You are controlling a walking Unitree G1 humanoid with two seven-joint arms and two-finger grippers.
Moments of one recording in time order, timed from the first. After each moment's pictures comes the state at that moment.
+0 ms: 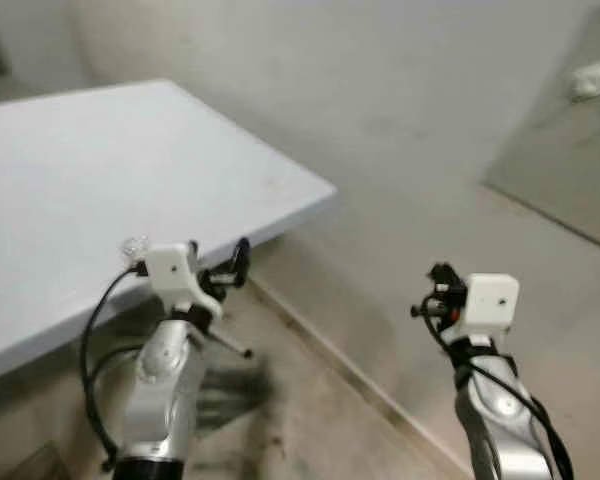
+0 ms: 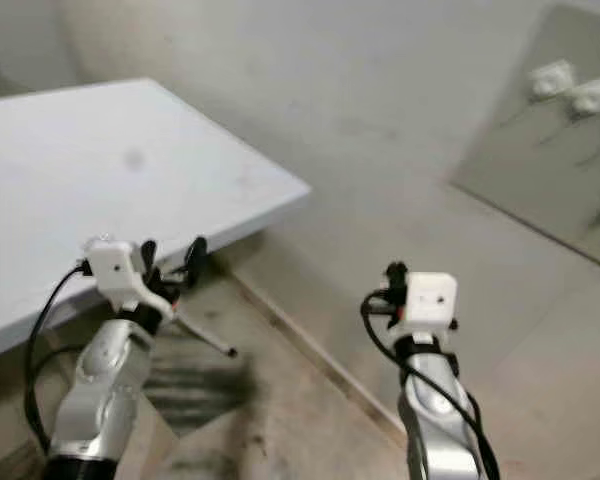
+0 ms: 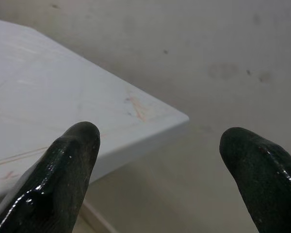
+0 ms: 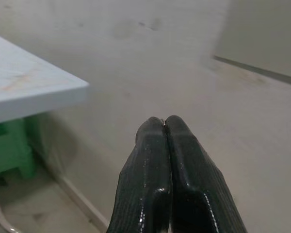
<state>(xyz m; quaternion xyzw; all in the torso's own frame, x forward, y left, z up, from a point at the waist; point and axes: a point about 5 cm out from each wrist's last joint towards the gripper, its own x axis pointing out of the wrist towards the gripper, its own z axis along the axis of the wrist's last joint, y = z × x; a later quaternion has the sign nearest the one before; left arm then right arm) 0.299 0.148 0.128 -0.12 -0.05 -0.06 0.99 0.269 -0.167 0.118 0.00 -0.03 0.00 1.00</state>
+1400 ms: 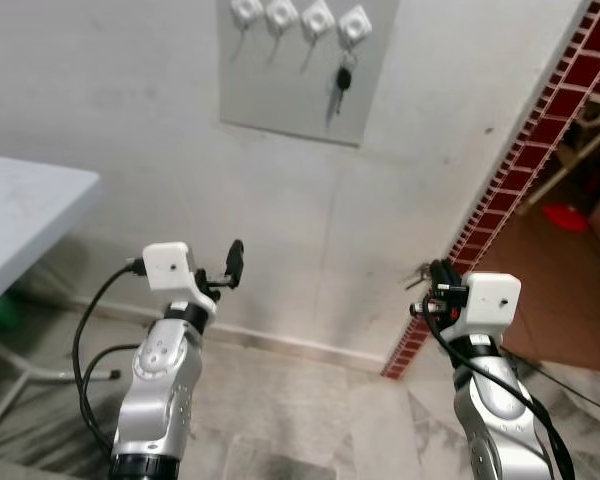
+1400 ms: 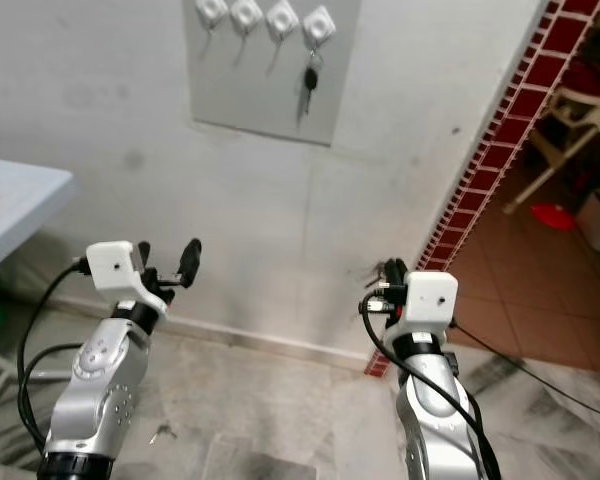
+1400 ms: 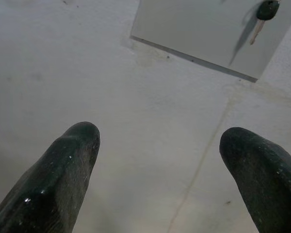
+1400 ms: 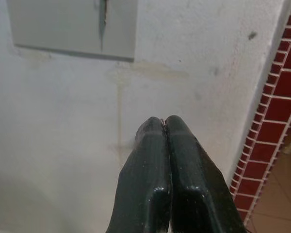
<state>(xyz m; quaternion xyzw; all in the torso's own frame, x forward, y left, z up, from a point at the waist) 0.301 0.141 0.126 -0.11 -0.03 -0.05 0.99 0.270 -0.171 0.127 0.01 -0.06 0.00 1.00</state>
